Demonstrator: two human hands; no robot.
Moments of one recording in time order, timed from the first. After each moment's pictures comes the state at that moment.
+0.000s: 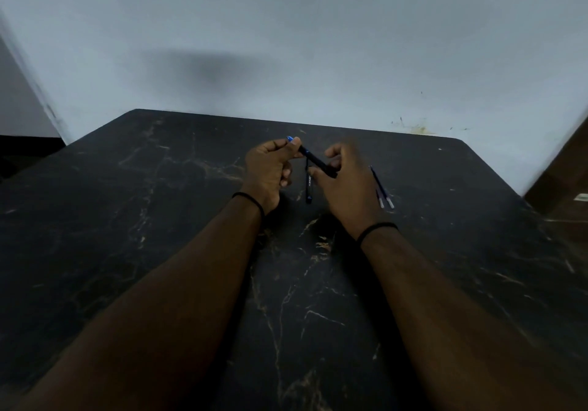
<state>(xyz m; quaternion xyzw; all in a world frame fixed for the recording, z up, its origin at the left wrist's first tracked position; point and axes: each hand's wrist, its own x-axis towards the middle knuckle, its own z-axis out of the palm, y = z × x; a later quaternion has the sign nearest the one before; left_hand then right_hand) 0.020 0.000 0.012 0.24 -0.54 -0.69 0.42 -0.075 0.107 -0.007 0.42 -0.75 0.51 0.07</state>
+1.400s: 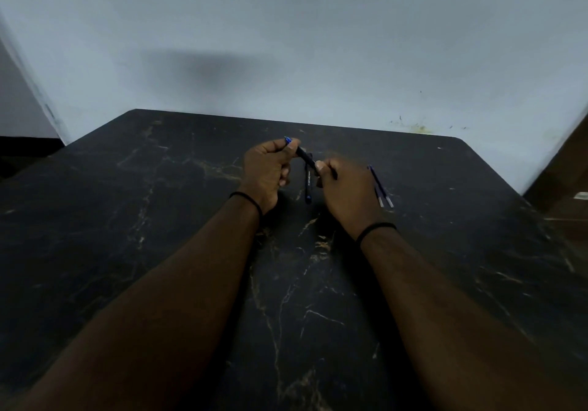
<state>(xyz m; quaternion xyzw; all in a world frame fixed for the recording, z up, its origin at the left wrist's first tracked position) 0.022 0.002 0.013 0.26 -0.56 -0.68 0.41 -0.071 0.110 -0.002 0.44 -0.79 0.42 0.07</state>
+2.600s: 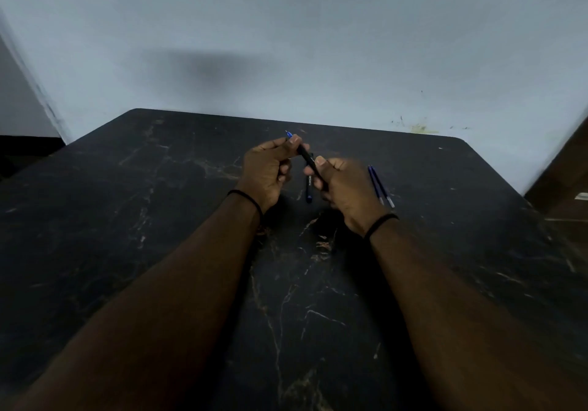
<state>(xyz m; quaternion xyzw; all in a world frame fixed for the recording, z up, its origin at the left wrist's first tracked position) 0.021 -0.009 0.010 0.19 -0.50 -0.75 0.39 -0.059 0.110 0.014 0.36 -0.68 0.59 -0.23</state>
